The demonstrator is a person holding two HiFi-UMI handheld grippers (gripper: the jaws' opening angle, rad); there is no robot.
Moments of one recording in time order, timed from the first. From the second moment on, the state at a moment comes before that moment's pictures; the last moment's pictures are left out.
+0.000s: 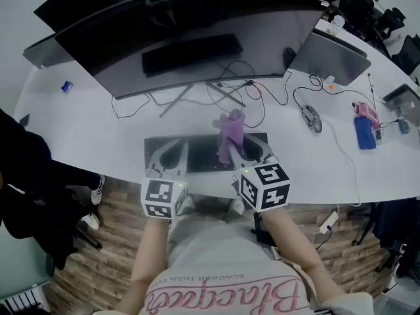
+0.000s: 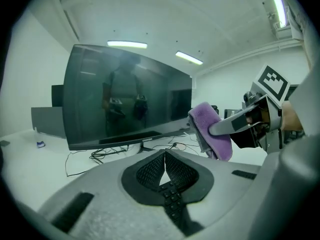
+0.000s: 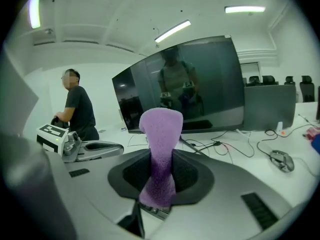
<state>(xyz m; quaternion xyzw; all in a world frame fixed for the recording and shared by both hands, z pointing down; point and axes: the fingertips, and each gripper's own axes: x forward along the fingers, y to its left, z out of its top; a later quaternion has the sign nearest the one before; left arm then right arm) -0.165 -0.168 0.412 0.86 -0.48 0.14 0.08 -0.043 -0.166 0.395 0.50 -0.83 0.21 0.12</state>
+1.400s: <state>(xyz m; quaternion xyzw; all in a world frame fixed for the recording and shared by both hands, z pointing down) -0.412 -0.134 0.488 0.78 -0.57 0.18 0.17 -0.350 -0.121 0.532 0.29 -0.83 0.42 0.22</state>
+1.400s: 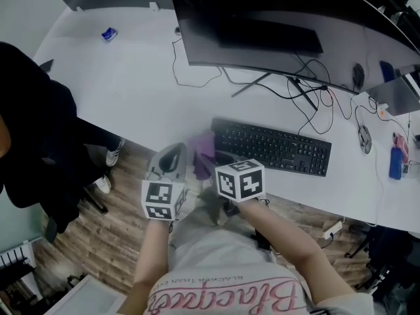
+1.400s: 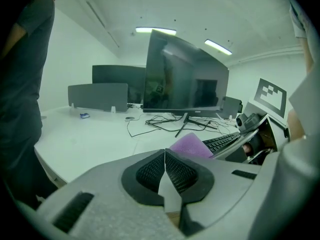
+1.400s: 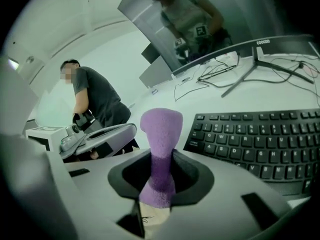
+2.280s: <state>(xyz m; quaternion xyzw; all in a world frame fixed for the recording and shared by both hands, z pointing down) -0.396 -0.134 0.505 0.79 -0.55 0.19 0.19 -0.334 -0.124 0.559 0.30 -0.80 0.46 0.25</state>
